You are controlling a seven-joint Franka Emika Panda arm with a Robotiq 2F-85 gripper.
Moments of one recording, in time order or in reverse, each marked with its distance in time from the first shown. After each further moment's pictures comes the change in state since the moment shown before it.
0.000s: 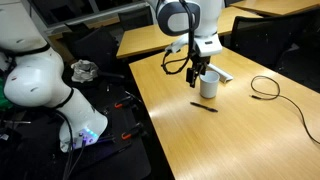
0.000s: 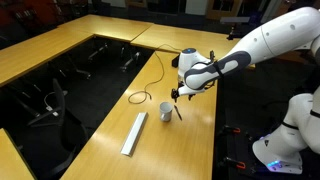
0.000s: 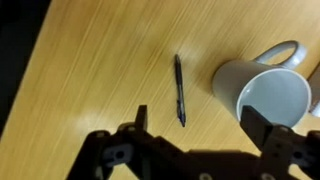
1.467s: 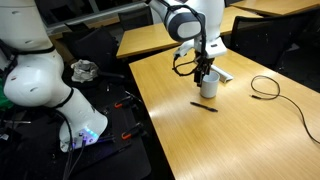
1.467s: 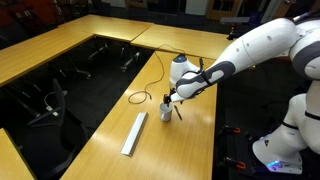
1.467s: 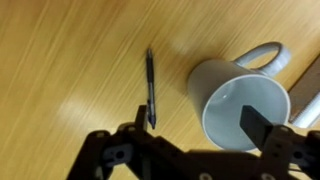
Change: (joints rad) arm -0.005 0.153 0.065 0.098 0.002 0.100 -0.019
